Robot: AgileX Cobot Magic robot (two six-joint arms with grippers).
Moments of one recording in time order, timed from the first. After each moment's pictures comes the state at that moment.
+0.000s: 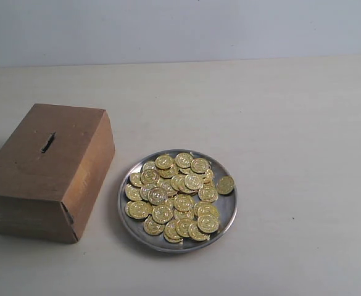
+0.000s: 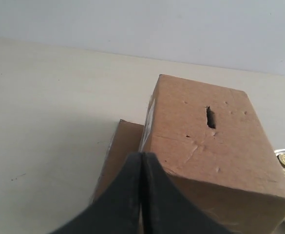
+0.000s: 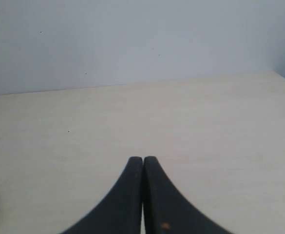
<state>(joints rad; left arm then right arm) -0.06 0.00 0.00 -0.11 0.35 -0.03 -0.01 0.01 0.00 0.03 0.28 0.04</state>
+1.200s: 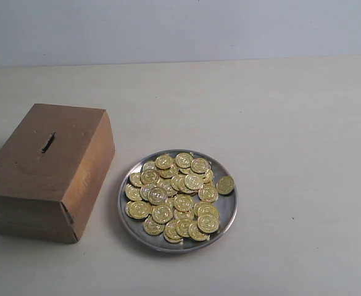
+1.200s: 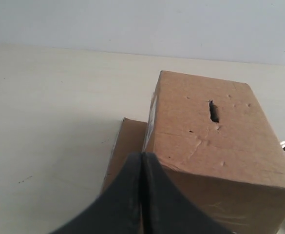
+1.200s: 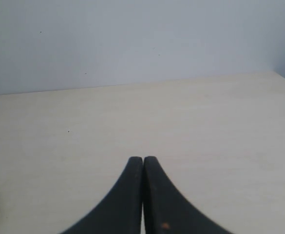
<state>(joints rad) -0.06 0.00 0.00 -0.11 0.36 0.02 -0.01 0.01 0.00 0.03 0.28 0.04</state>
